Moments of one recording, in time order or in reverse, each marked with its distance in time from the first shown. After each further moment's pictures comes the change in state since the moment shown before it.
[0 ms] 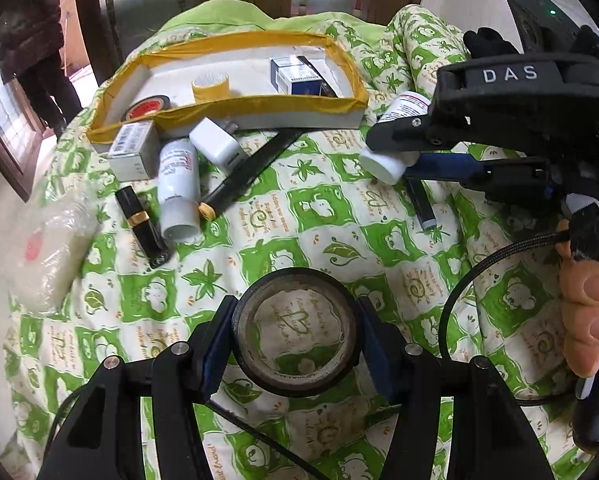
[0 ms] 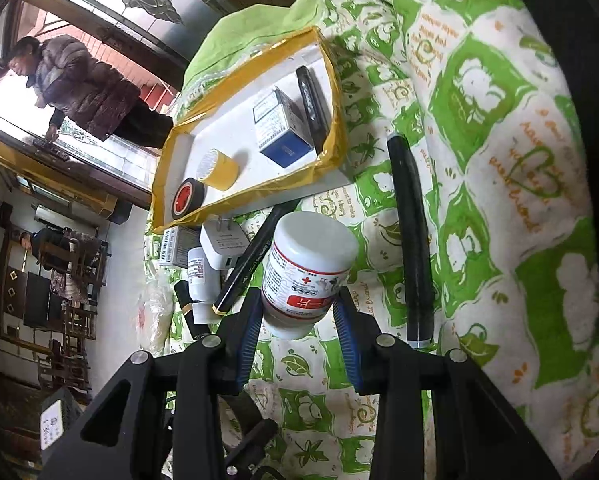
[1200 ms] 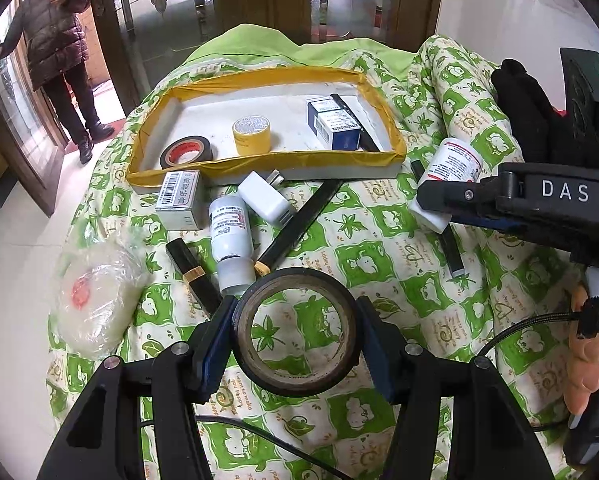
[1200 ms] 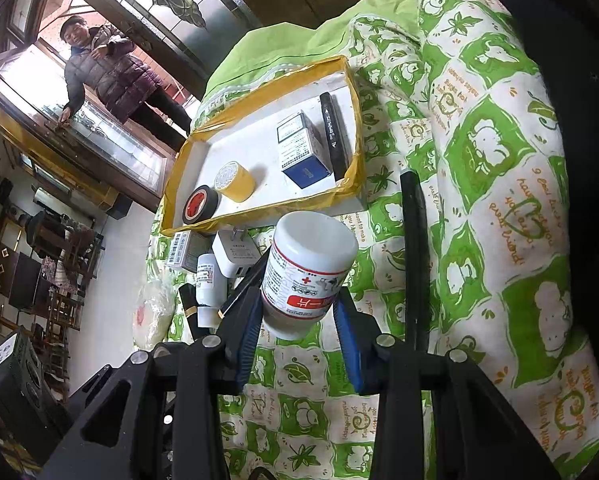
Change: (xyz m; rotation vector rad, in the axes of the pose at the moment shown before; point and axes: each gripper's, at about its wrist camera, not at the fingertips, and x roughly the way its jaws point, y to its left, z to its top) left arm -0.012 0.026 0.032 -0.006 -0.058 0.075; right arm -0.011 0.013 0.001 -0.097 -0.064 -0.019
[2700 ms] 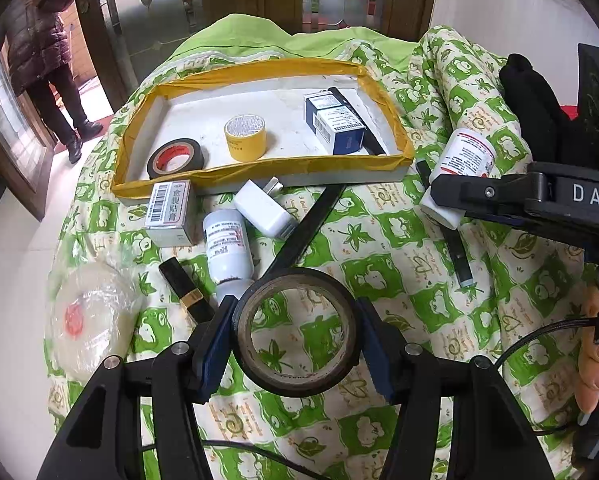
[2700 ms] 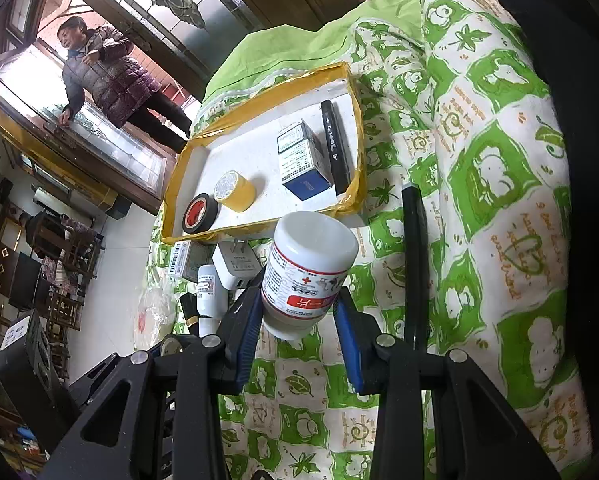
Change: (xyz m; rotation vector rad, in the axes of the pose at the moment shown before) left arm 0.017 0.007 0.022 0.031 0.048 -0.026; right arm 0.001 0.001 0.013 -0.004 0.003 0.002
